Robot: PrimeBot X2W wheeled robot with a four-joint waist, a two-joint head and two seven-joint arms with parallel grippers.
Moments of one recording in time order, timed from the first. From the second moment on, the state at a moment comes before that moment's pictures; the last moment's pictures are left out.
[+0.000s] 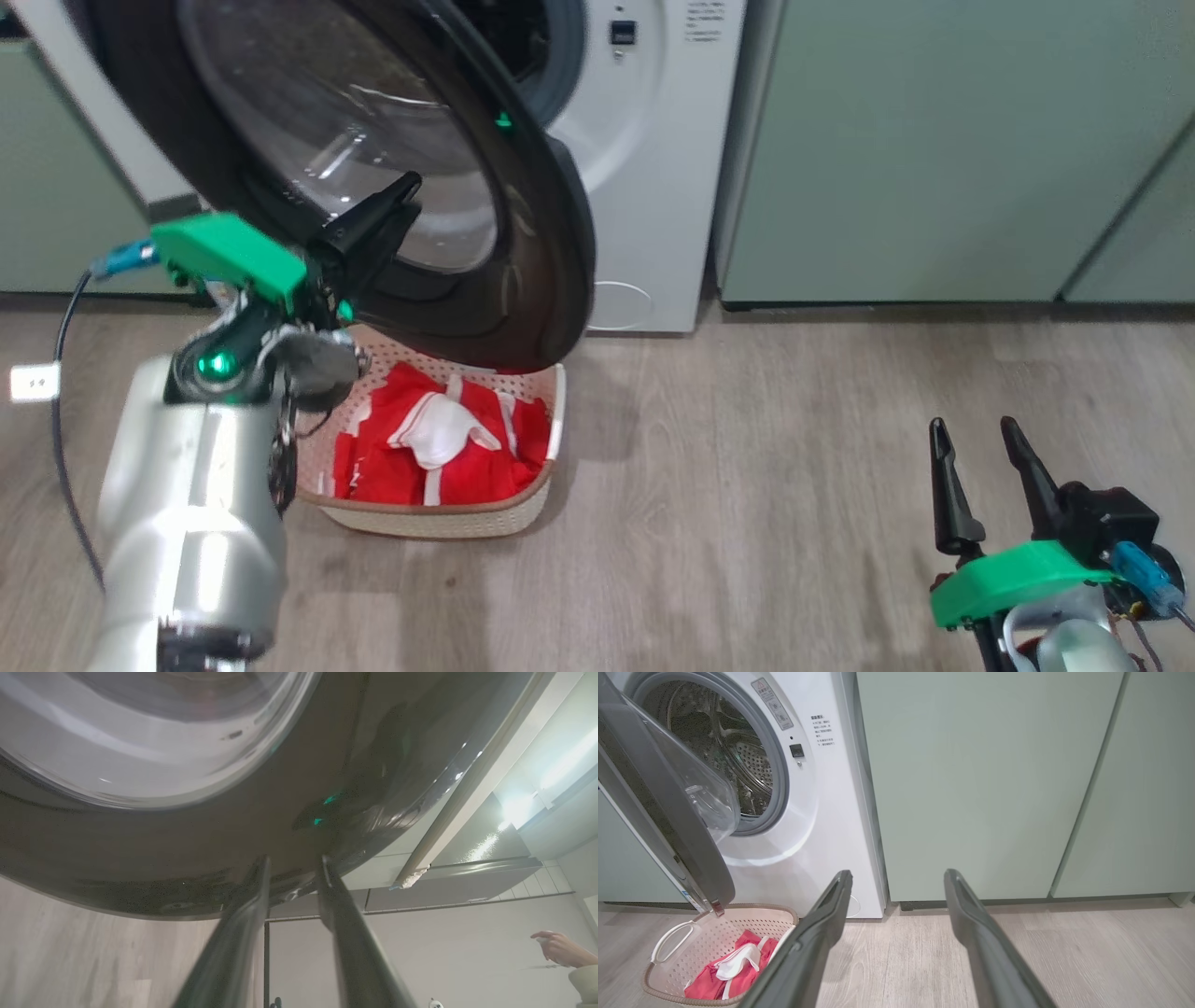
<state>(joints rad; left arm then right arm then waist) -0.71 0.02 0.18 0.72 -1.42 -0.12 0.69 -0.09 -0.07 0.02 0.36 0.19 0.13 -0.26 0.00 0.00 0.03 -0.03</state>
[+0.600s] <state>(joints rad) -0.31 0.28 -0.08 0.46 -1.12 -0.12 0.03 -0.09 -0.07 0.02 0.34 0.19 0.13 -0.26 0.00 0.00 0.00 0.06</state>
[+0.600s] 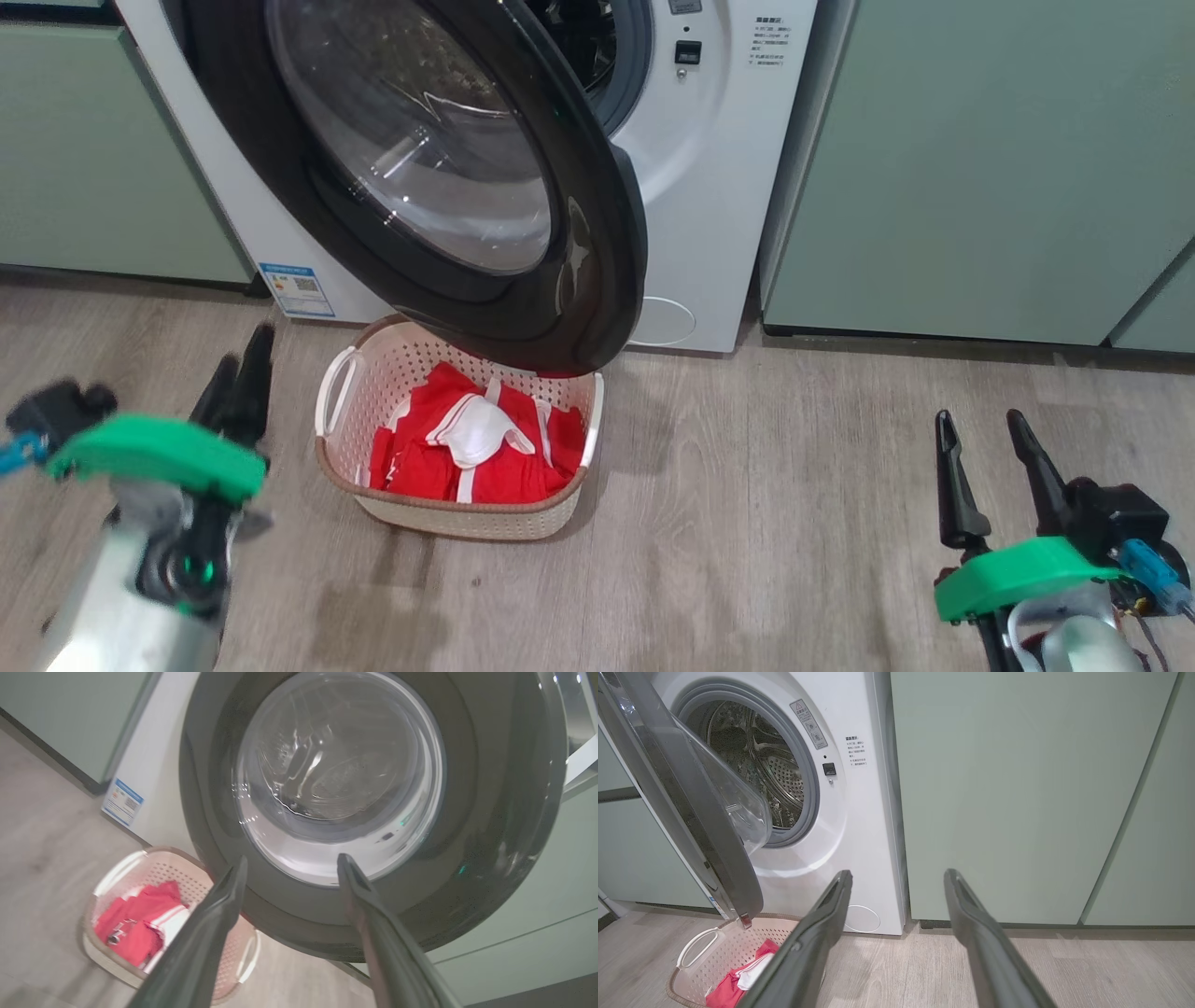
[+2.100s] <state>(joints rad) -0.12 0.26 0.00 0.47 -0.49 -0.12 -0.25 -0.08 -0.05 -0.04 0.29 0.25 0.13 -0.26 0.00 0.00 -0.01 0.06</state>
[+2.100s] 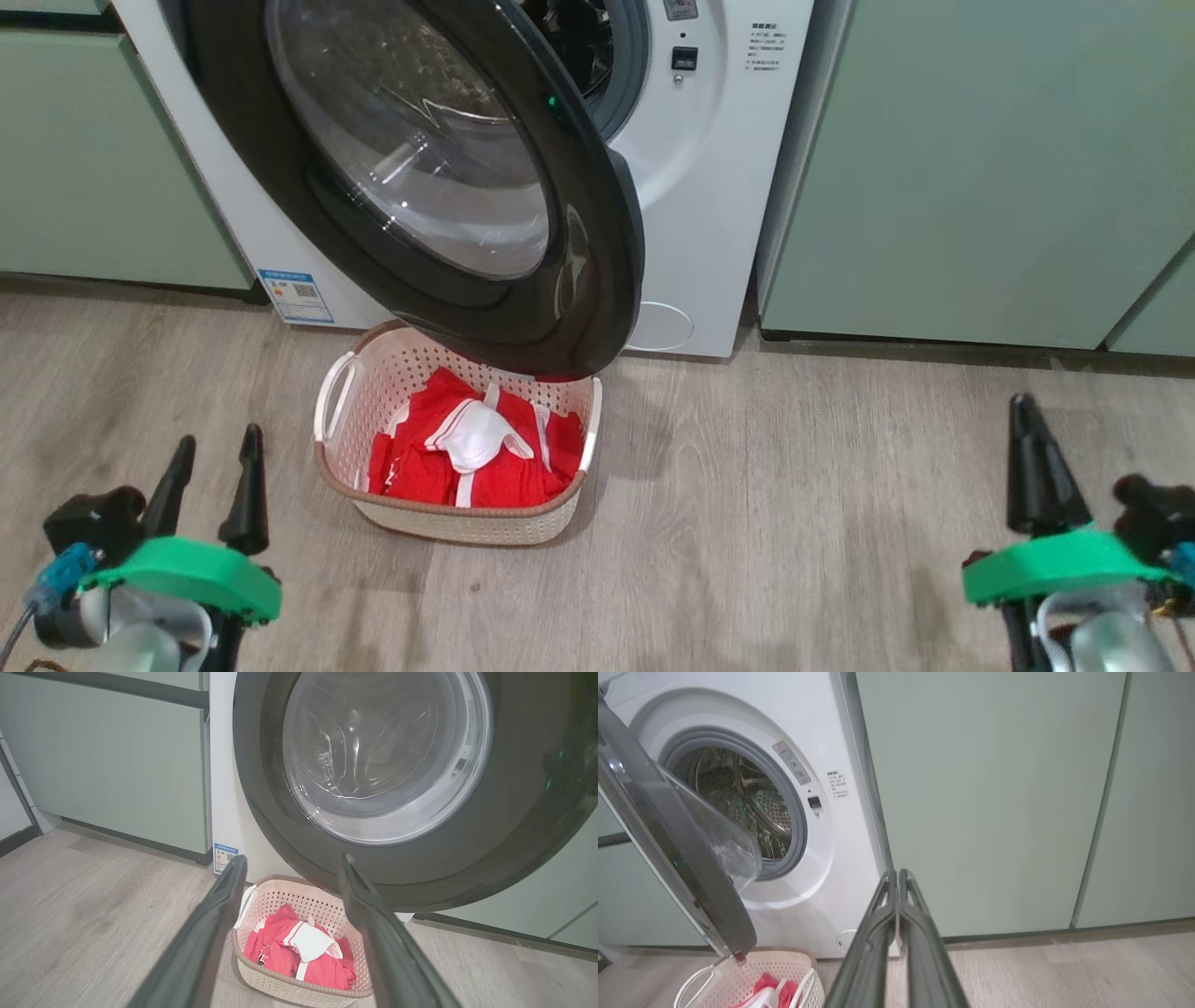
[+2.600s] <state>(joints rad) -0.10 0.23 -0.05 0.47 -0.47 -0.12 -0.25 -0.28 -0.08 0.19 0.04 0.31 0.13 -0.26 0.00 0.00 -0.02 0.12</state>
